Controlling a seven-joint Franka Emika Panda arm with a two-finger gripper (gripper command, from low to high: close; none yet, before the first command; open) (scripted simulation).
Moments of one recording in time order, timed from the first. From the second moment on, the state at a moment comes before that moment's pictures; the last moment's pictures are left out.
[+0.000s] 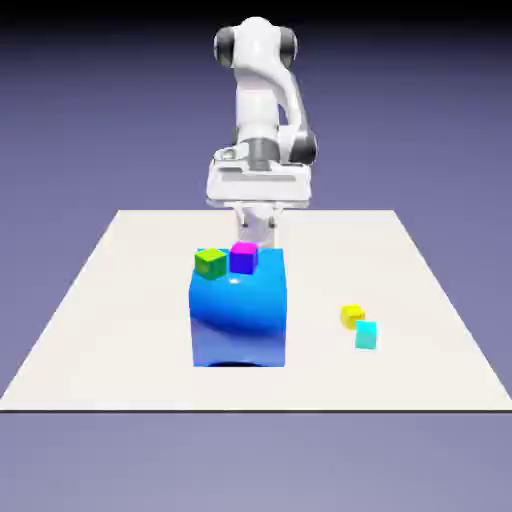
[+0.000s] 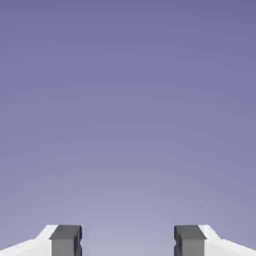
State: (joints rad) arm 0.03 -0.53 0.02 -2.80 0.01 3.01 0.78
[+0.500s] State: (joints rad) arm 0.19 0.02 0.30 -2.61 0.08 2.70 1.31
